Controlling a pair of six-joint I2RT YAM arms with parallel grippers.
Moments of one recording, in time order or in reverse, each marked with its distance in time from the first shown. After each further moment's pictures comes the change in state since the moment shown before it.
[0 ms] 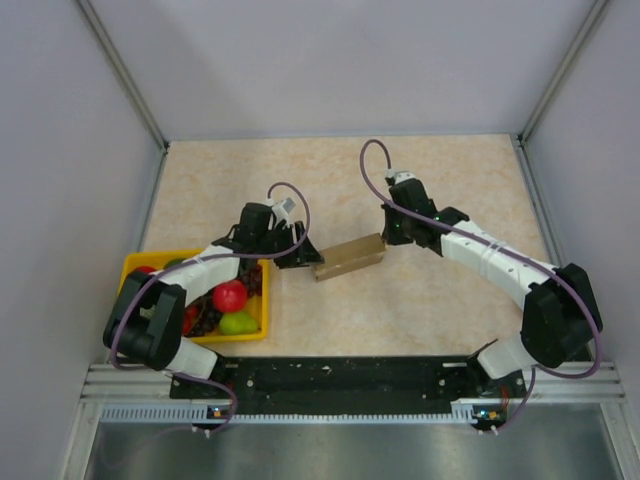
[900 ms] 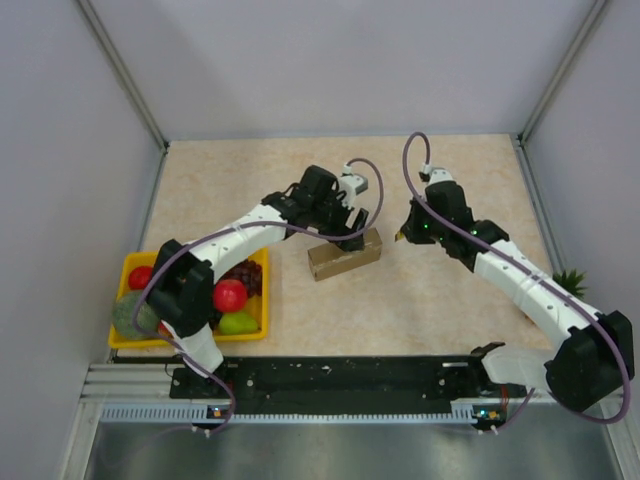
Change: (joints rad) left arm -0.241 0.229 0.587 -0.403 -0.182 0.516; right arm -0.106 -0.242 -0.097 0.021 -0.042 0.039
